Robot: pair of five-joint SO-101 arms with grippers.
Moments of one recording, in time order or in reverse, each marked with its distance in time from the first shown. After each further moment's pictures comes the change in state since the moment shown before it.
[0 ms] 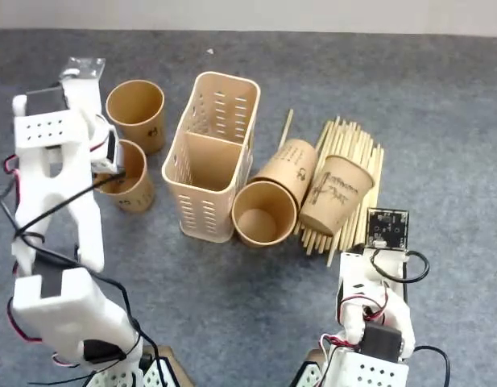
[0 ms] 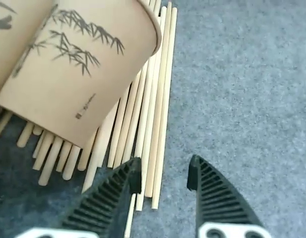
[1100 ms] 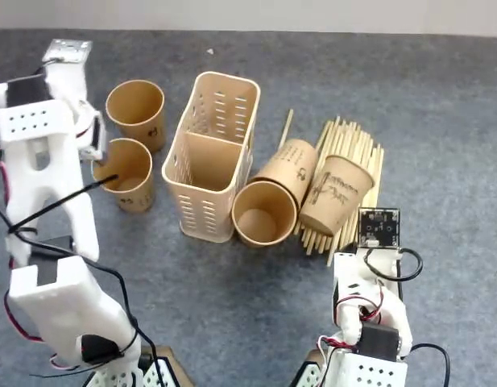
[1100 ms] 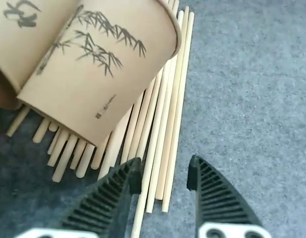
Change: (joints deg) left arm -4.3 3.5 -12.3 4.6 -4.0; right arm -3.2 0.0 0.0 0.0 1.0
